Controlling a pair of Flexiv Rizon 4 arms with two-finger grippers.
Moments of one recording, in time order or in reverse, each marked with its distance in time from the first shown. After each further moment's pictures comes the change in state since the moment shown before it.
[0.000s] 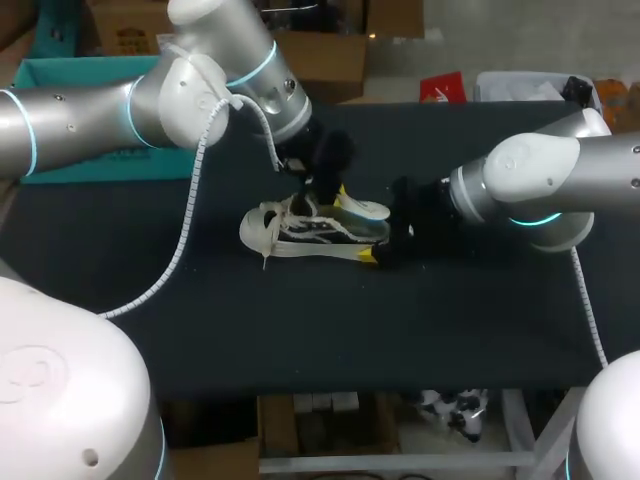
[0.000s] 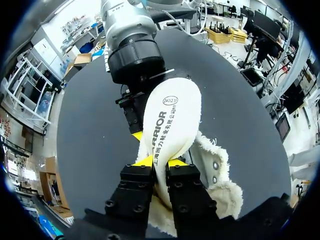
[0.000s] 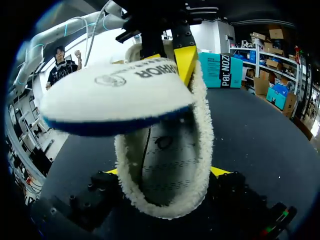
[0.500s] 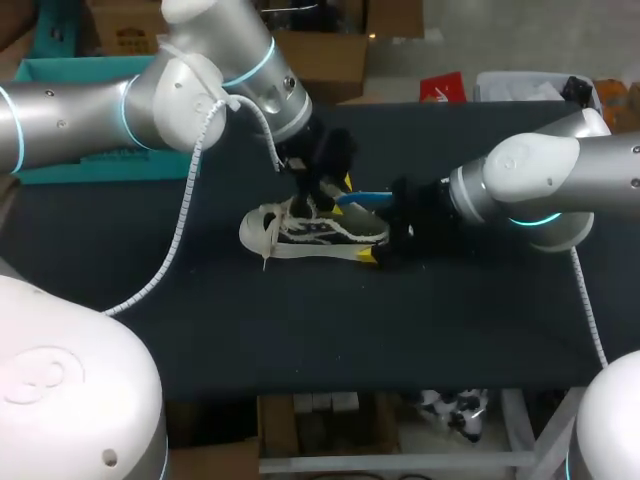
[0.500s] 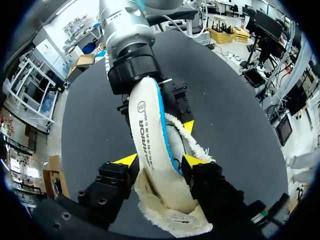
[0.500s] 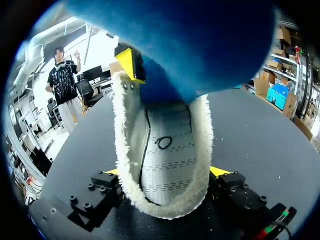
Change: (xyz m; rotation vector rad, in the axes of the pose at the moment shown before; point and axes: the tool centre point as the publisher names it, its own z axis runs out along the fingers) left arm 0.006 -0.013 -0.012 -0.016 -0.040 -0.012; right arm 0.000 0.000 0.000 0.000 0.000 0.000
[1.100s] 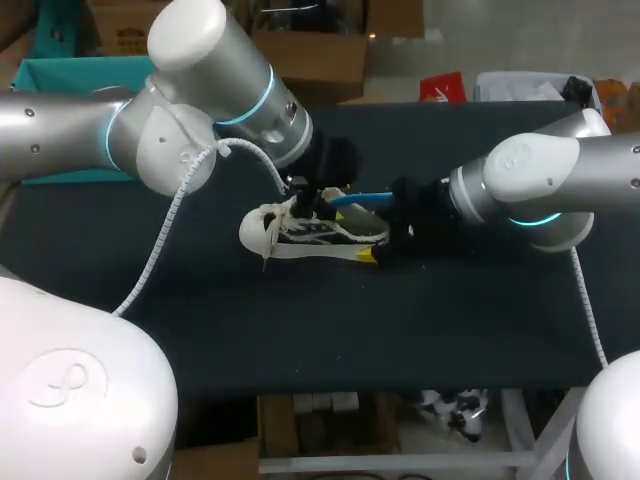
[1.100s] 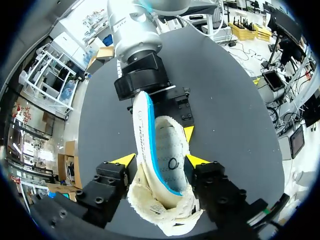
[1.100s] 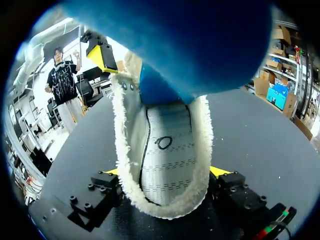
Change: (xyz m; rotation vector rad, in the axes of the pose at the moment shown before) left arm 0.017 -0.013 -0.022 -0.077 -0.195 -0.079; right arm 0.000 0.000 0.000 0.000 0.000 0.000
